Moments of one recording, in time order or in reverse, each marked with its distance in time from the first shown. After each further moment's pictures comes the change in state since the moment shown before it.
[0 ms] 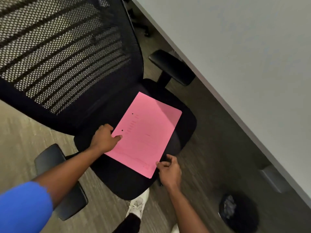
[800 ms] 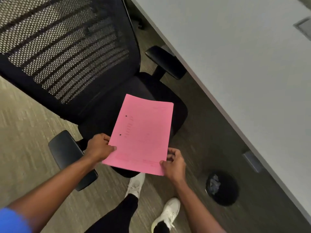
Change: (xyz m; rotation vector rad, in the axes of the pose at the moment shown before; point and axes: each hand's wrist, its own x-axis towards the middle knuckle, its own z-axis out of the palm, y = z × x) left_hand -0.109 -0.025 -0.027 -0.223 -0.101 -0.139; right_hand -0.086 -0.022 -0.060 -0.061 -0.010 -0.087
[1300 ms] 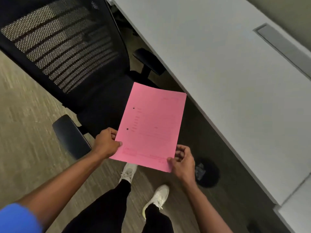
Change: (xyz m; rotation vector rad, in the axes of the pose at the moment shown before) left_hand -0.167 0.051 0.026 -0.087 0.019 0.129; right_hand -0.115 0.026 -0.149 0.130 0.035 -0.116
